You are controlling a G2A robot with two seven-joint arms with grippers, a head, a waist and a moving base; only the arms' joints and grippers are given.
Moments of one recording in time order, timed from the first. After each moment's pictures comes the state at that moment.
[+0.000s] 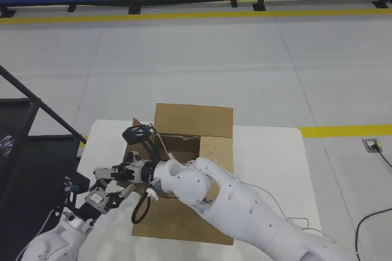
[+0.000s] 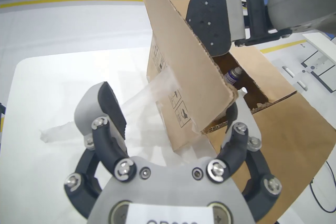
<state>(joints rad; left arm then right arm) 1.50 -1.09 -1.69 -1.77 0.89 -0.51 -0.09 -0.38 -1.60 0.53 -1.21 -0.15 -0.05 0.45</state>
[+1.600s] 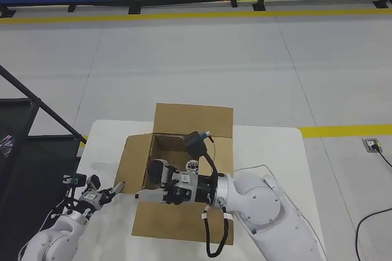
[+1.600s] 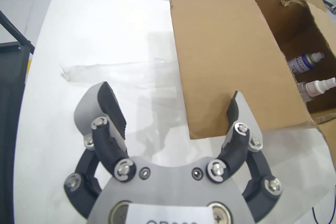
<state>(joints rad) 1.40 -1.09 -1.67 -1.54 0.90 -0.39 -0.18 -0.82 -1.44 1.00 -1.72 -0.11 -0.35 0.78</state>
